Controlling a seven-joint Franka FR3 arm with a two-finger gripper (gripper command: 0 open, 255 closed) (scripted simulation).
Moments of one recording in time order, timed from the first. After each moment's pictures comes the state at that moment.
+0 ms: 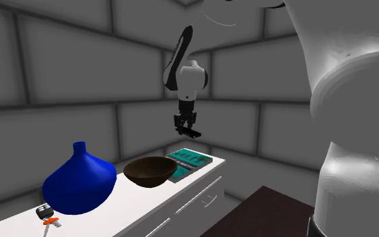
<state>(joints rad) -0.10 0.43 -0.21 -1.87 0.15 2.39 -0.52</state>
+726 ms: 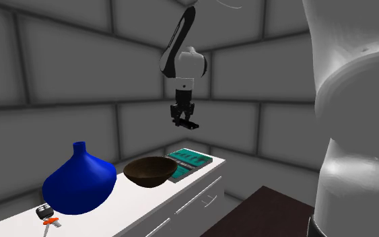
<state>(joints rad) -0.05 0.30 -0.22 -1.92 0.10 2.32 -0.45</state>
